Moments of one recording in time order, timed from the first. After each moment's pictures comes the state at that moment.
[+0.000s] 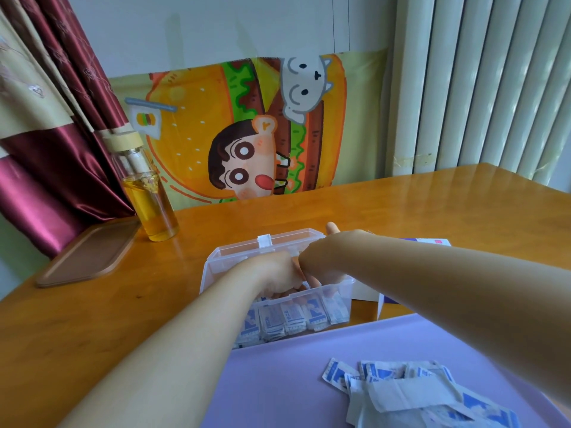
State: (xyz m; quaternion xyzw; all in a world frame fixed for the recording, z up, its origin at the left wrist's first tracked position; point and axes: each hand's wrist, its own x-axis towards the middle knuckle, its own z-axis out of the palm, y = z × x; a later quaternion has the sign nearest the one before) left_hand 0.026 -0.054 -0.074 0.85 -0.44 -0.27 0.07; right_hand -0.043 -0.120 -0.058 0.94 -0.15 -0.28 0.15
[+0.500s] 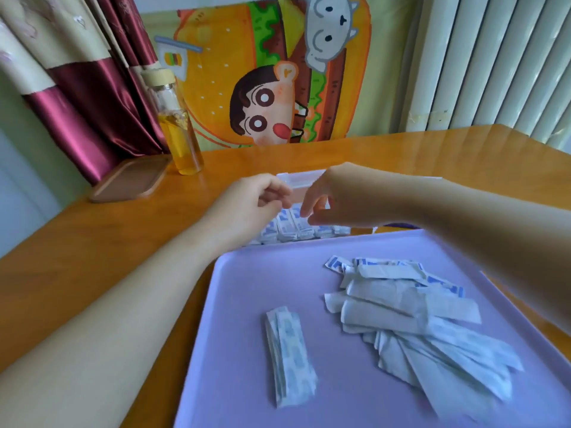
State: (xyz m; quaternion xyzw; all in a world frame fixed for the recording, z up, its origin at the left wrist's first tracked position) left_hand -0.015 0.082 -0.055 0.78 -0.50 -0.09 0.37; right_hand -0.137 -0.047 -0.028 0.99 -0.07 0.03 -0.07
